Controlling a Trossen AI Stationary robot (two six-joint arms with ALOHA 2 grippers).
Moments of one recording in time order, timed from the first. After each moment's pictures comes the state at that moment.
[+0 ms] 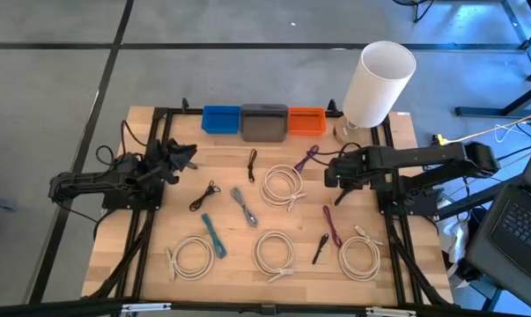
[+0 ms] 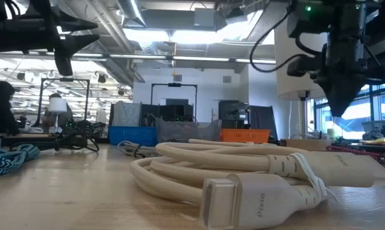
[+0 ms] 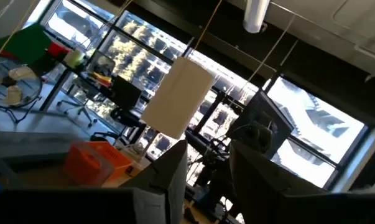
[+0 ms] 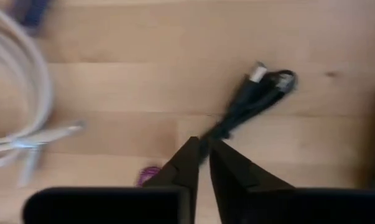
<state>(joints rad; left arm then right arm) 0.10 0.00 0.01 0.32 -0.33 -0.53 -0.03 1.22 0.80 -1.06 0.08 1.54</state>
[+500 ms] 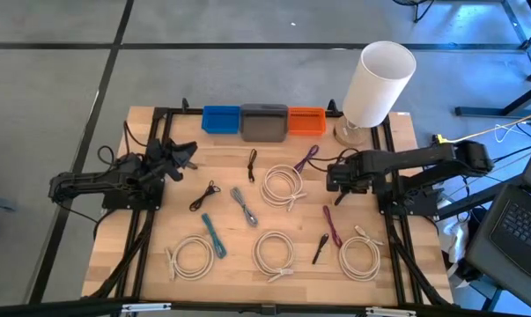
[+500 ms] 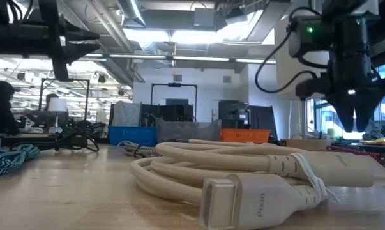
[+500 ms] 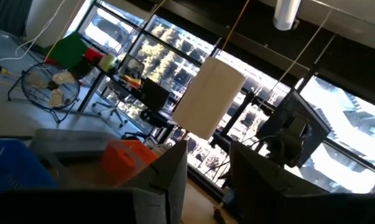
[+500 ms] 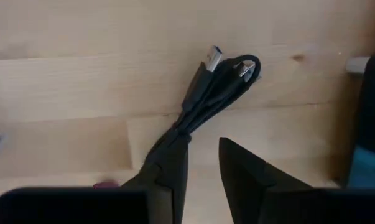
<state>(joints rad) 0.10 0.00 0.01 0.26 -0.43 -0.51 -0.02 1.29 0.71 -1.03 0.04 1.60</state>
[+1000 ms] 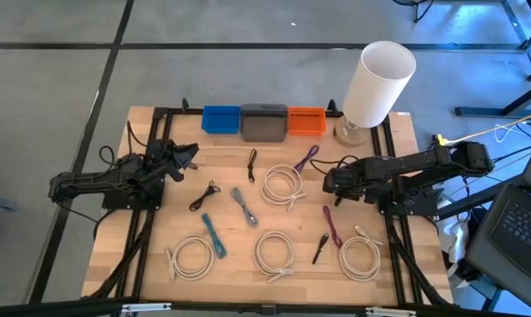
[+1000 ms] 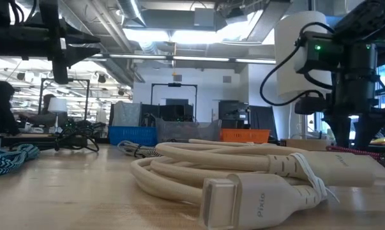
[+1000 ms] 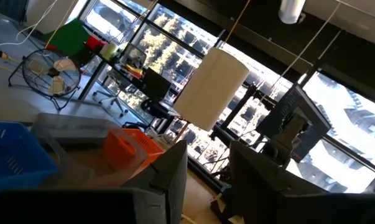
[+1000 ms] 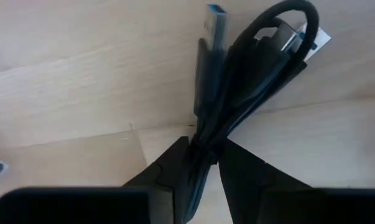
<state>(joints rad) 0.10 0.00 0.01 0.23 -0.43 -0.56 -0.02 1.29 0.50 -0.66 0.00 1.76</state>
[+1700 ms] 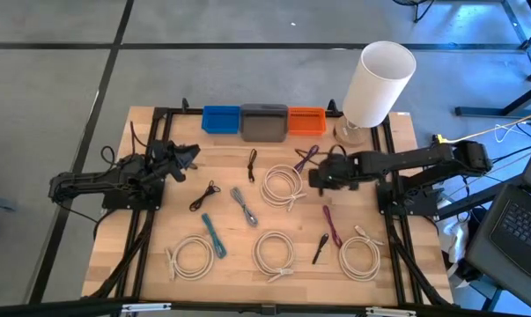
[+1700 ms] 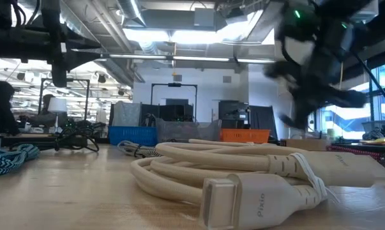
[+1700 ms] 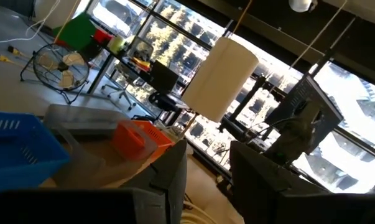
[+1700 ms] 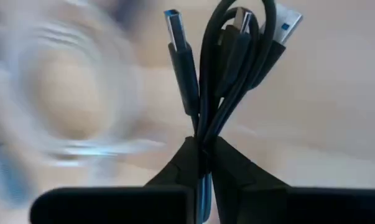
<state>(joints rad) 0.10 0.00 0.01 0.17 -0.45 -0.56 -0.02 1.30 0.72 -0.57 0.13 1.45</state>
